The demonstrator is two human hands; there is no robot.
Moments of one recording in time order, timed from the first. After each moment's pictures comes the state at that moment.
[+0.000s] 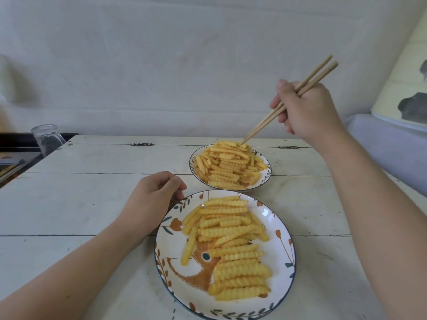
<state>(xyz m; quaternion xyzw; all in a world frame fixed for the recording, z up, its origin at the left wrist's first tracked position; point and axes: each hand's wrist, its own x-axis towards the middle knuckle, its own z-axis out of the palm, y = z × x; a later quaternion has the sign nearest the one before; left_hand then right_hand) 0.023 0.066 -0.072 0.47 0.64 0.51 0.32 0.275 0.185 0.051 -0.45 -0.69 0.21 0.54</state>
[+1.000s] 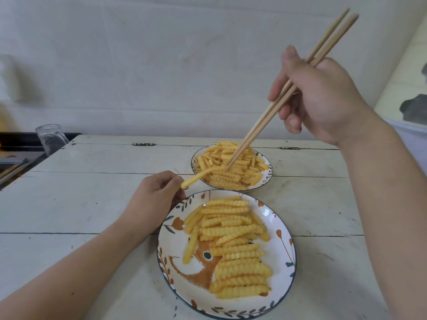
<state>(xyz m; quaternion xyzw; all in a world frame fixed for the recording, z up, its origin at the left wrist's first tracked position) 0.021 0.066 -0.073 0.48 0.64 0.51 0.32 0.265 0.136 0.088 -0.34 -0.72 0.34 0.49</state>
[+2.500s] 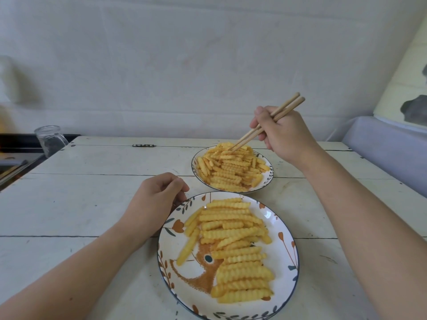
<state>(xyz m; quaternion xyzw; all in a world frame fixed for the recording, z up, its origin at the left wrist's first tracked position) 0.022 0.065 -0.071 0.48 0.64 0.51 0.32 0.254 0.190 0.015 -0.41 -0.74 0.22 0.48</state>
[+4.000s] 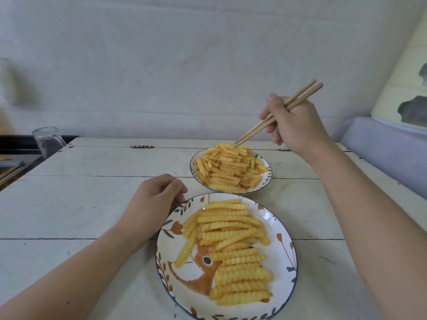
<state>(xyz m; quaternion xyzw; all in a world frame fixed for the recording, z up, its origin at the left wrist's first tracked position) 0.022 0.066 -0.072 0.48 0.64 0.51 0.32 0.267 0.189 0.033 -0.42 -0.71 0.23 0.51</state>
